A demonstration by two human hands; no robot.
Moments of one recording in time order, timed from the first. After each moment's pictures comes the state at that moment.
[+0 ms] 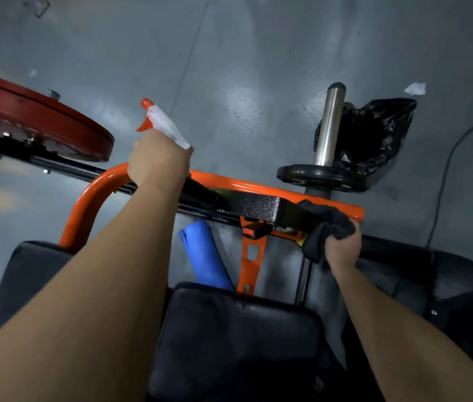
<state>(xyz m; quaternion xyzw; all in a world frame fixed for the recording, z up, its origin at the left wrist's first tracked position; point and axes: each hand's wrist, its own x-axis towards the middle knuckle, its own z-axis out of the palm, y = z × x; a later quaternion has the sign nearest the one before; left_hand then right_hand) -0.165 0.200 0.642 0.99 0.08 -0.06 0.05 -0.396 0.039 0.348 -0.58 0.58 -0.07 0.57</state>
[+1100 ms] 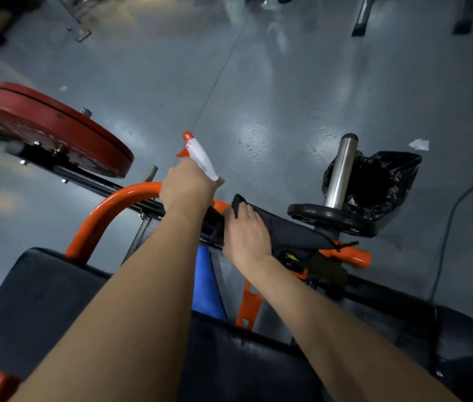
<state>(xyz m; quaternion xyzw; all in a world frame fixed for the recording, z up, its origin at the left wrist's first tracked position) -0.155 0.208 0.632 0.99 0.04 -0.11 0.07 -0.256 0.157 0.522 -0.97 0.07 0.05 0.21</state>
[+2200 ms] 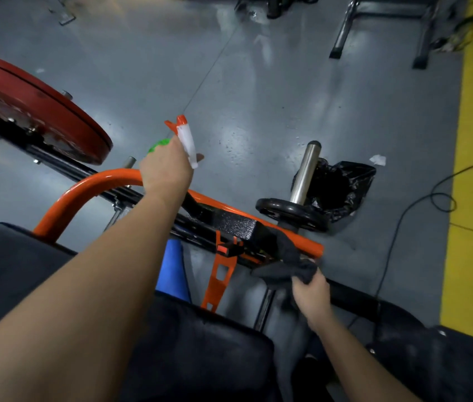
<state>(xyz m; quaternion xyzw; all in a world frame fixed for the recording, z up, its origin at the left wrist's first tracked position) -0.176 0.198 0.645 1.00 -0.04 0.02 0.02 -0.448 0.038 0.475 -0.70 0.43 0.01 0.57</state>
